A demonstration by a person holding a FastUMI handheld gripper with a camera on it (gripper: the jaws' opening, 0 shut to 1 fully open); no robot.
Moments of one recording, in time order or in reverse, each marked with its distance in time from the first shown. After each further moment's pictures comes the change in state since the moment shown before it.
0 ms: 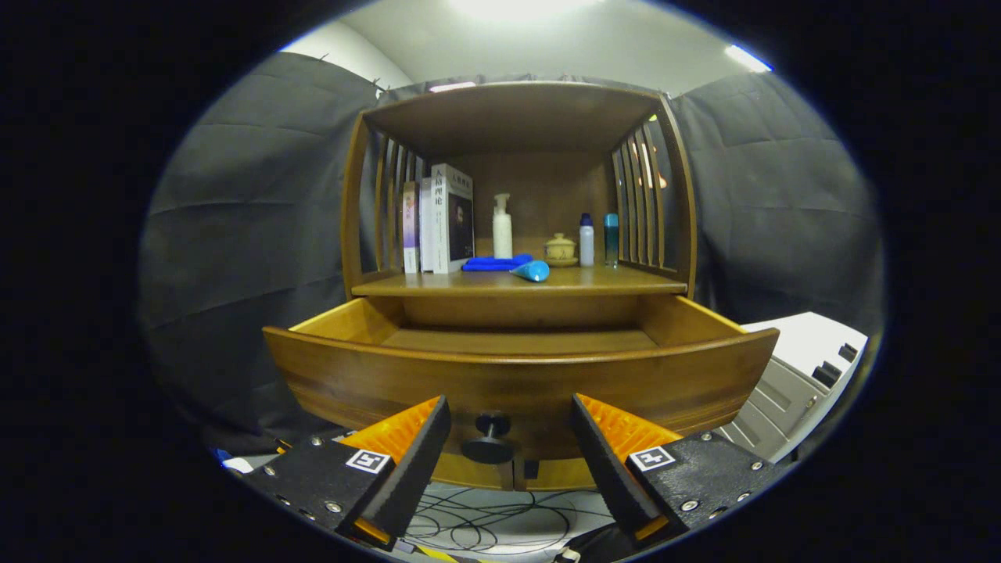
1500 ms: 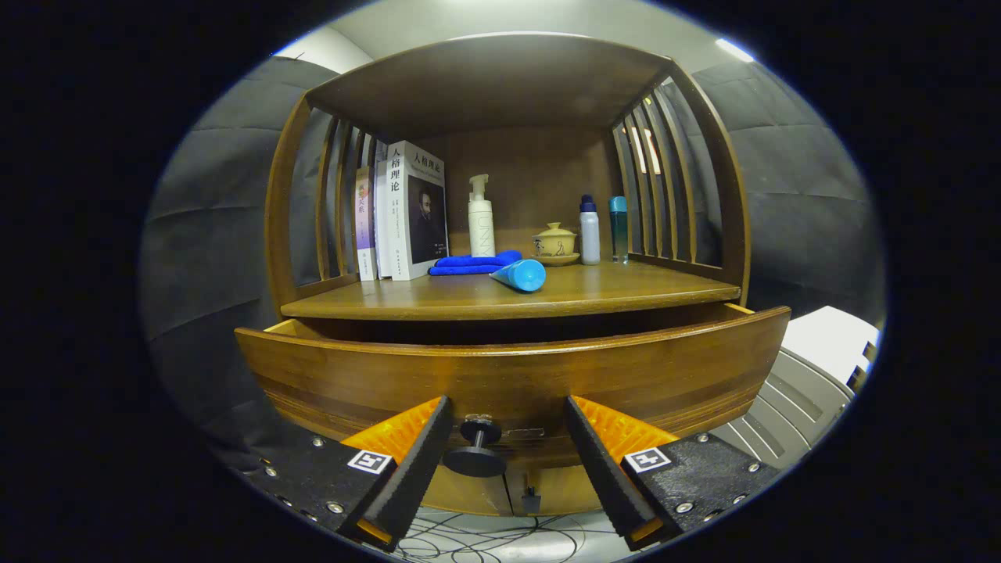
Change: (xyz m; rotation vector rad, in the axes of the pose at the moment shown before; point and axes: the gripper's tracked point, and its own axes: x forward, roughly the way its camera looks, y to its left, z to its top) arm 0.140 -0.018 0.023 0.013 -0.011 -0.025
